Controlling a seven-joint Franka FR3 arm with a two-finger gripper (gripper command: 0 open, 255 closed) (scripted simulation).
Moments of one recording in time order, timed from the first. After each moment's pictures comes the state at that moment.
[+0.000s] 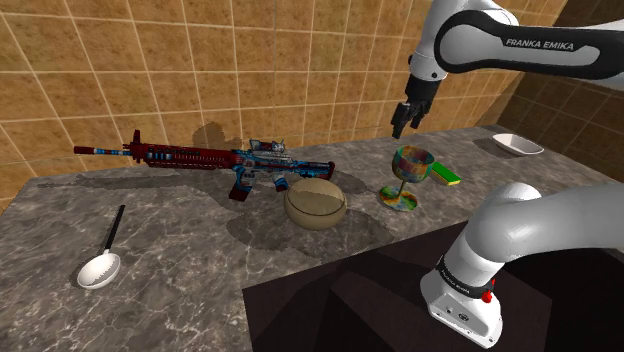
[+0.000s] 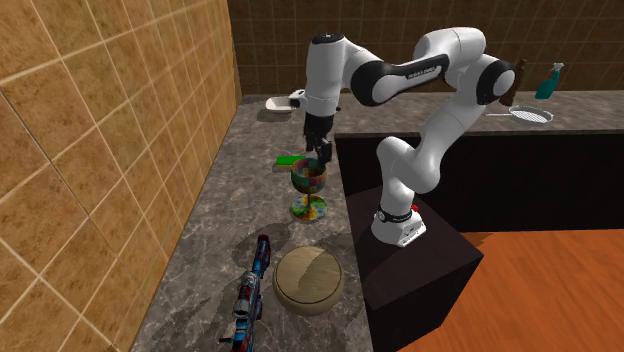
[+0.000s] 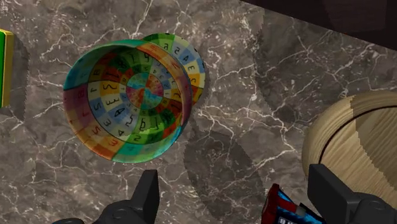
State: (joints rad) arm -0.05 -0.84 -0.06 -2.48 -0.12 1.70 -0.01
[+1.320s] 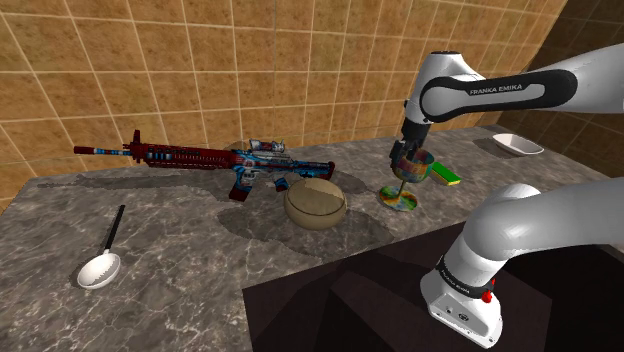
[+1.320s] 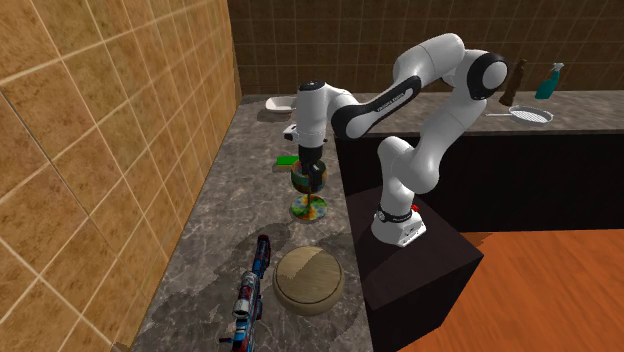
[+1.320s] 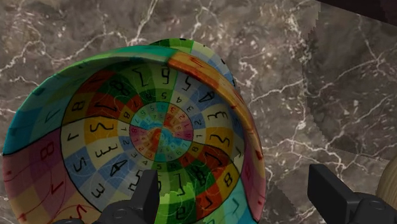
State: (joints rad) arm -0.11 -0.76 -0.23 -2.75 -0.19 2.02 -0.11
